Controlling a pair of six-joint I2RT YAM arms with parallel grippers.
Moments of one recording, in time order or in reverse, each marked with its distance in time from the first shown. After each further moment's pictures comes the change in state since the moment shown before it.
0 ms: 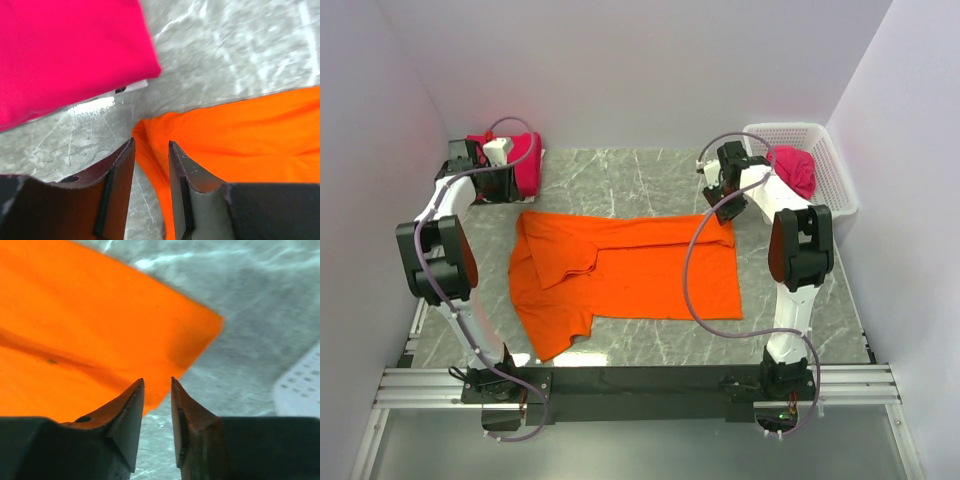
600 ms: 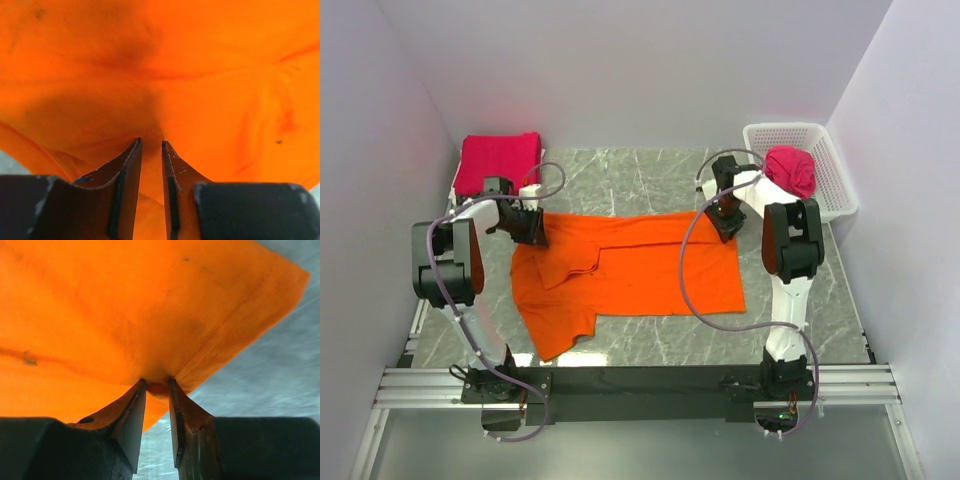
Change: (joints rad) left arm -0.100 -0.064 -0.307 -0.066 0.099 0.053; right arm 0.000 0.091 -0.046 -0.060 0.021 0.014
